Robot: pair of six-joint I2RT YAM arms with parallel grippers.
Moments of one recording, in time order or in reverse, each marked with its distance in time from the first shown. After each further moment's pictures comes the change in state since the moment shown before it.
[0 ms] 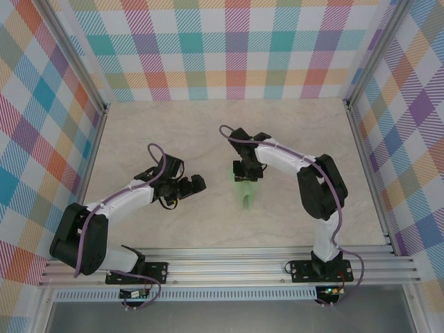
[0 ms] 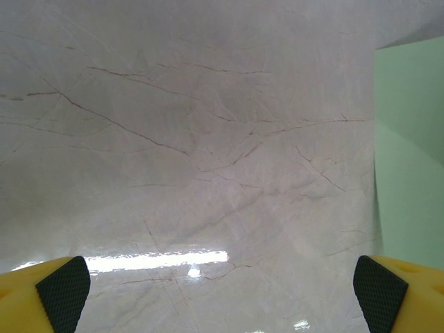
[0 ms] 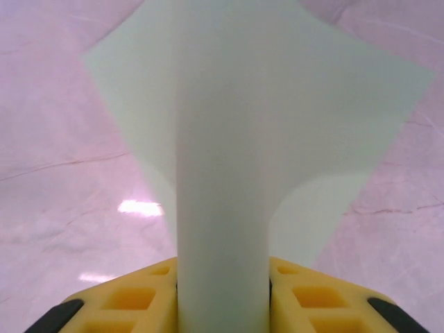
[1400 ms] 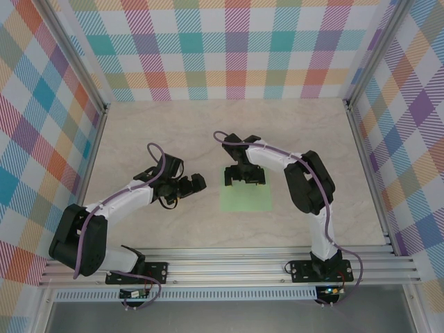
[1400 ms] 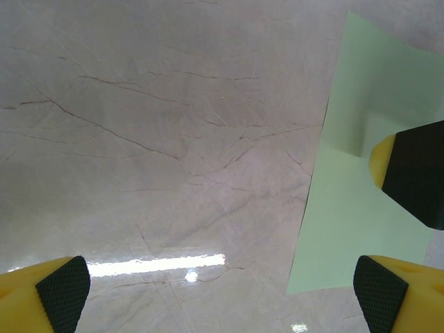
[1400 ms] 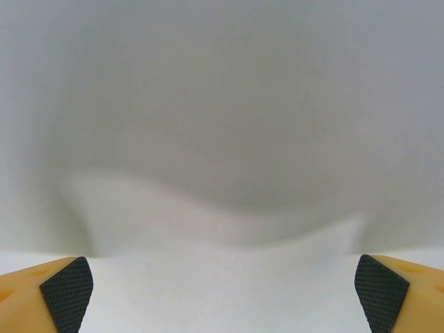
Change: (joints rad) left arm 0.000 -0.006 0.000 0.011 0.004 0.006; right arm 0.044 0.154 0.084 -0.059 0.117 0.029
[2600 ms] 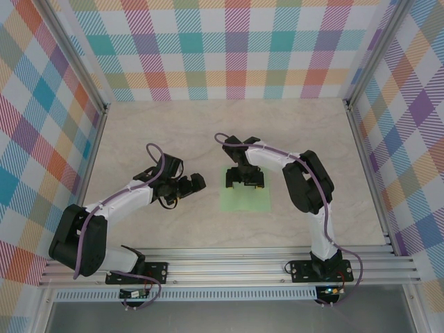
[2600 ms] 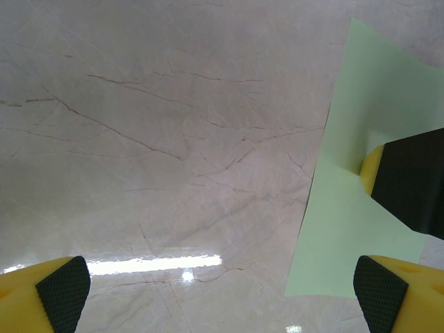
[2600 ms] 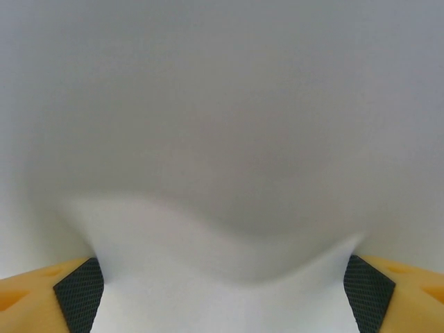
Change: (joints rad) left arm 0.005 -0.004 -0.002 0.000 0.000 -0.018; right arm -0.001 0.020 -0.018 -0.002 -0.024 0.049
